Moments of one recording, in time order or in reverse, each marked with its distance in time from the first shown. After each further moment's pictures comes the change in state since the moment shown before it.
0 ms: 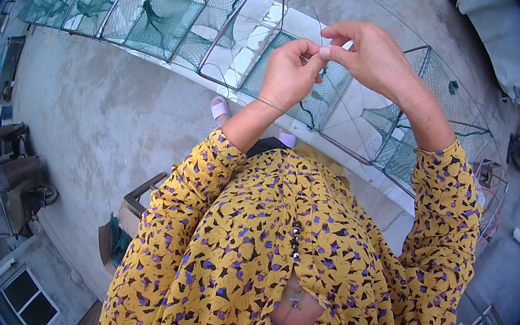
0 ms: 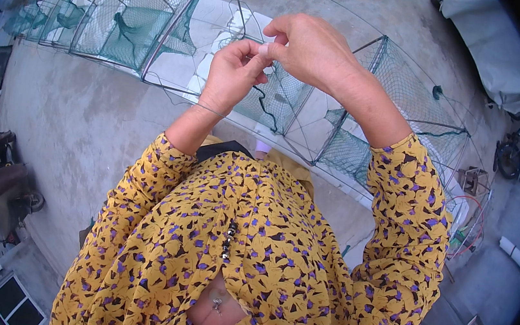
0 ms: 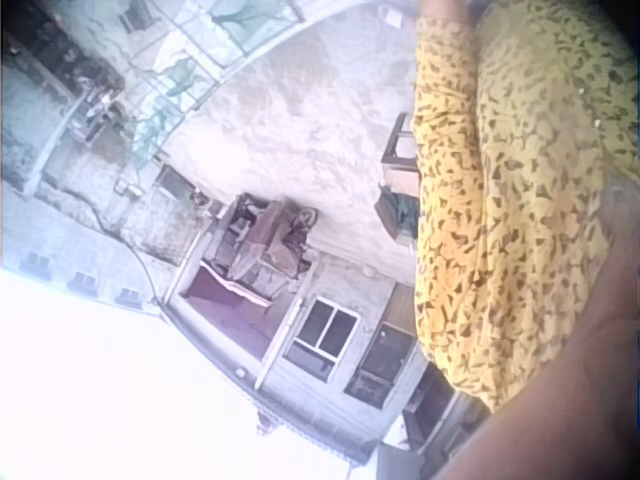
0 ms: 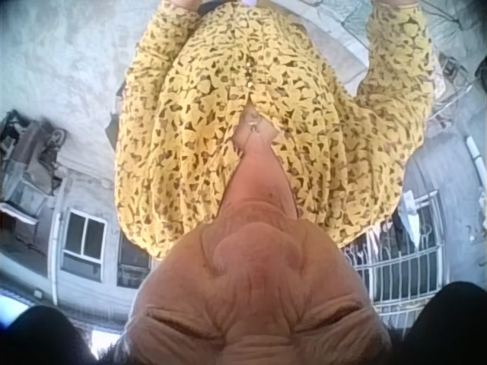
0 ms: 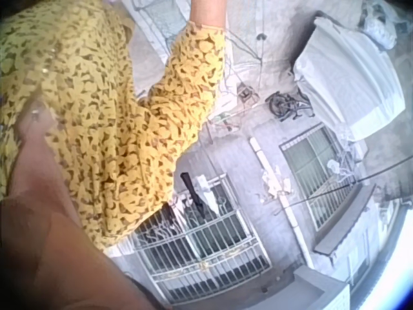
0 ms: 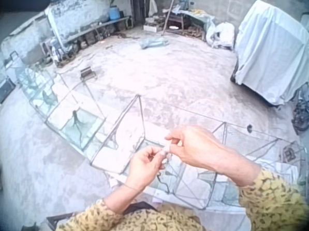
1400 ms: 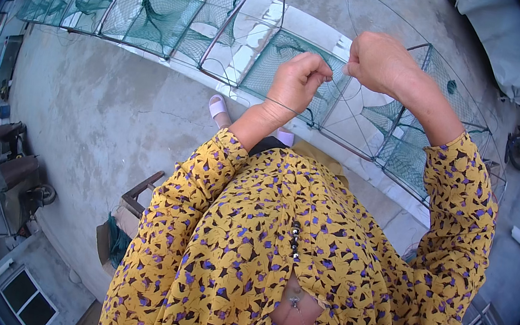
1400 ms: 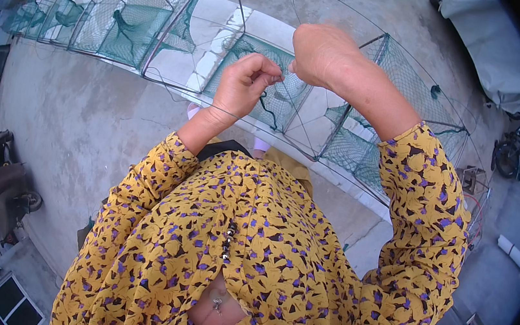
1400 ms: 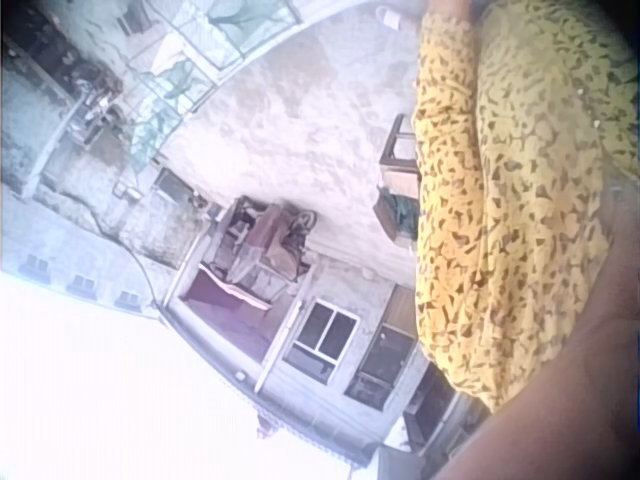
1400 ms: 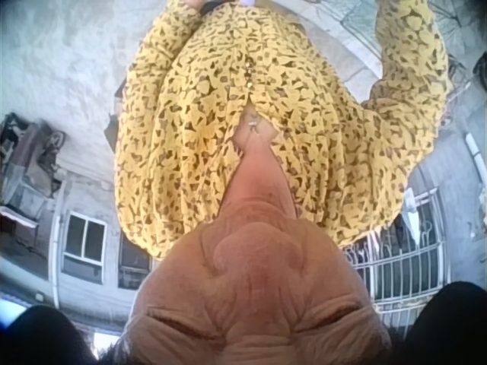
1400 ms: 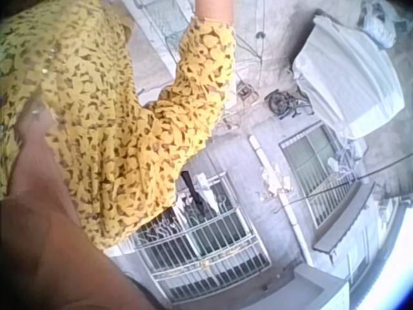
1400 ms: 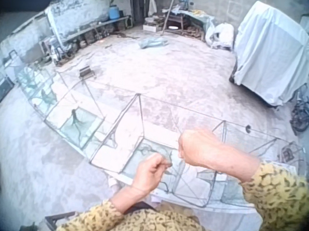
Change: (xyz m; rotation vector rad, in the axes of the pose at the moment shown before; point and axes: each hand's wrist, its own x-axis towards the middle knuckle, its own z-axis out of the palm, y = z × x) left_hand -0.003 -0.049 0.000 0.277 -0.073 0.491; right_hand 0.007 -0.013 -0.013 -0.455 -0.422 0.189
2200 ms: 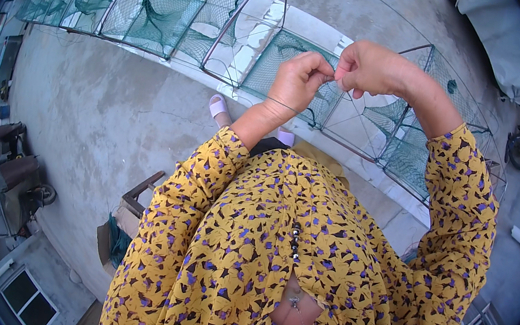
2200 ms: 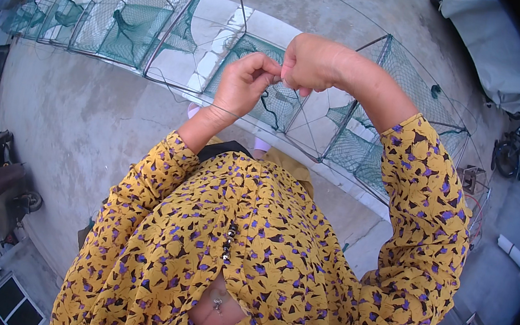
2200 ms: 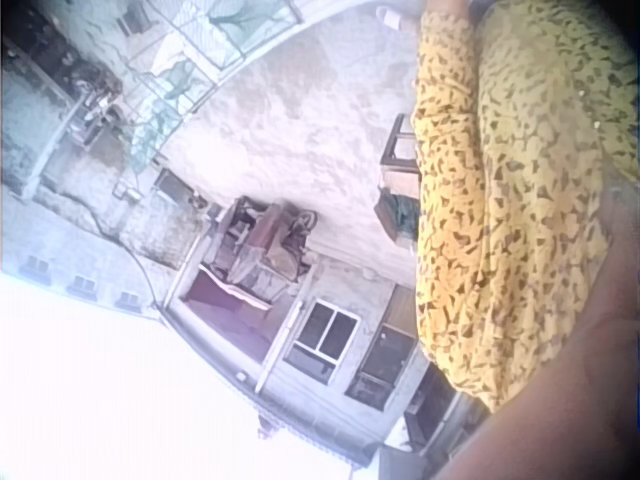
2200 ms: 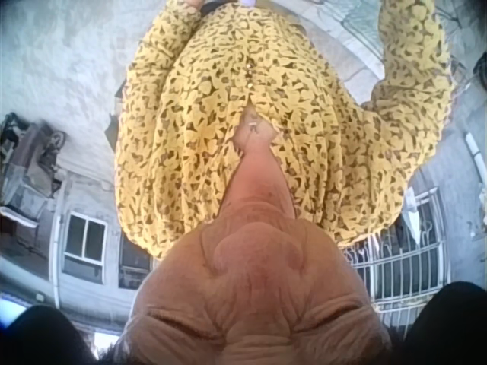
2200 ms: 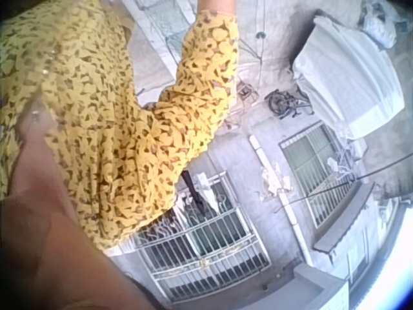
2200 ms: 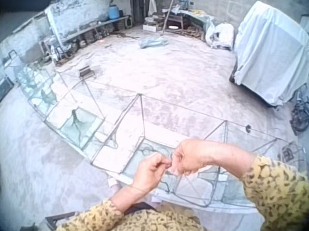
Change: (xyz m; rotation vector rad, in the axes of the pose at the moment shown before) left_hand 0.003 0.004 0.000 -0.059 -0.002 -0.091; right_hand 0.008 0.009 0.009 0.599 -0.423 0.038
